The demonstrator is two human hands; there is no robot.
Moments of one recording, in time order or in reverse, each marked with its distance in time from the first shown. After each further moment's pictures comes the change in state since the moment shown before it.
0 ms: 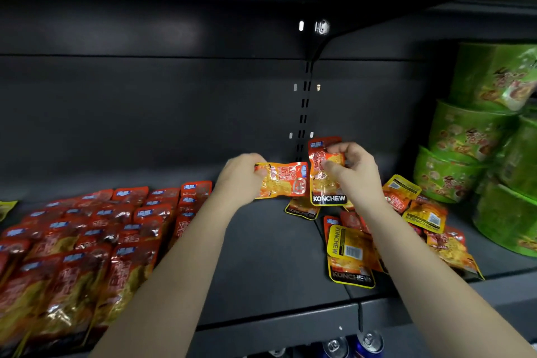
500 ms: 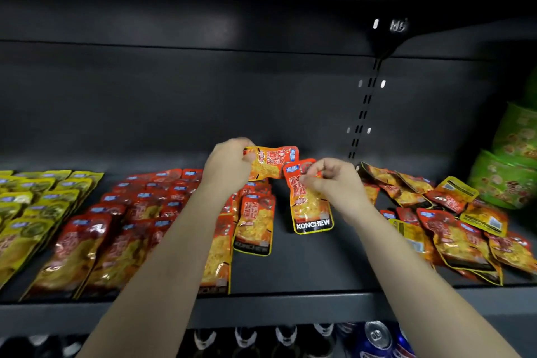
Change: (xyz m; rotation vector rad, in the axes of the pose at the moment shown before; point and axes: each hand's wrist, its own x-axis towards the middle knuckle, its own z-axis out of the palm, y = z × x) left_hand -0.034 -0.084 -0.085 0.052 0.195 -0.081; right_hand -0.057 -0.048 0.105 0.201 -0.371 0.078
